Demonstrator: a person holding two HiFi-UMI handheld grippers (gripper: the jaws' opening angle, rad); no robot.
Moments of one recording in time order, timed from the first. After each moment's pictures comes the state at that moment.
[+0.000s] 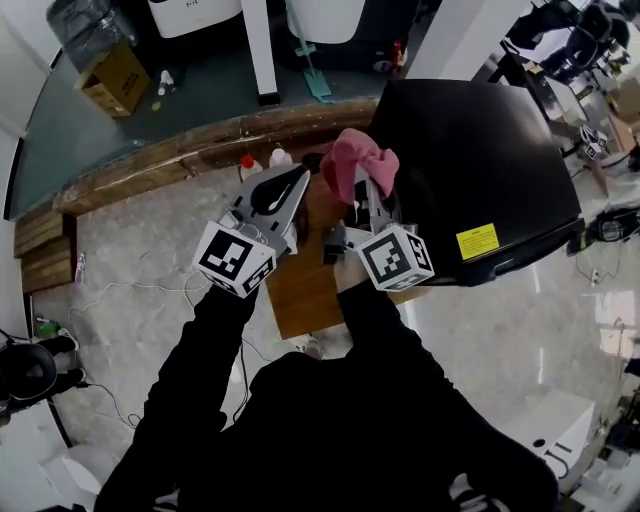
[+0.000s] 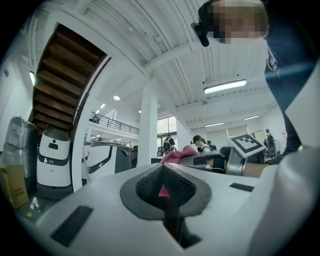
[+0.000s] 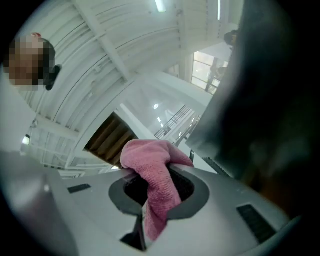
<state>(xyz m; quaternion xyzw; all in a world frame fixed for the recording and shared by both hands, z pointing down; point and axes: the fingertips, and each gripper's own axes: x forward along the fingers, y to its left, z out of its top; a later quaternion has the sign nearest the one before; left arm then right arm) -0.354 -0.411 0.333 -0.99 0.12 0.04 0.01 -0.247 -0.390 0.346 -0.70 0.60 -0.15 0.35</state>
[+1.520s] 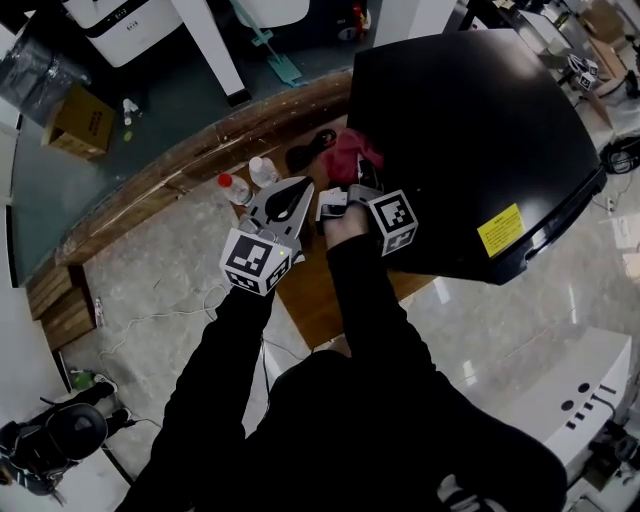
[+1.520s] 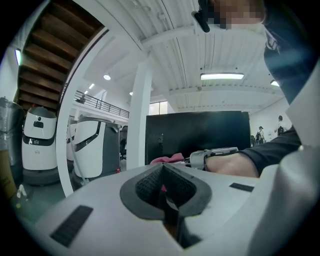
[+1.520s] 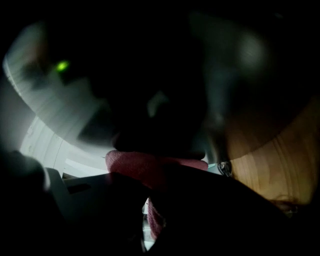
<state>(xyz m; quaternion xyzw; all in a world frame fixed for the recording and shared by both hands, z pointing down) -0.285 -0.441 0.463 -1.00 0.05 -0.05 -0.02 -0.146 -0.432 0.530 -0.65 0.32 -0.32 0.61</state>
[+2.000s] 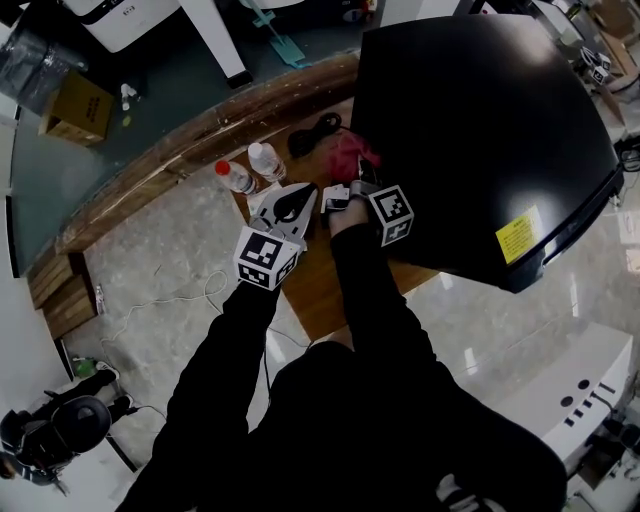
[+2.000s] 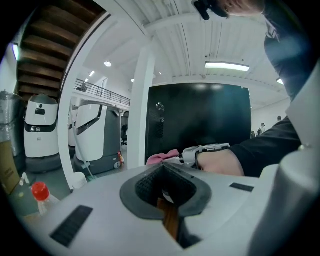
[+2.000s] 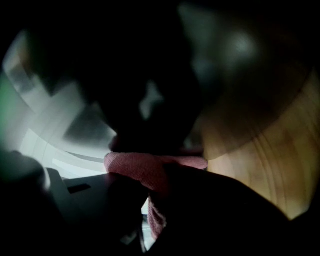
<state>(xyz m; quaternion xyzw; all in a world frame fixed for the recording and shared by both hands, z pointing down) -0.287 -0.437 0.552 -0.99 0.05 -0.12 -0.05 -0.143 -0.436 0.630 -0.66 0.28 -0.37 0.60</state>
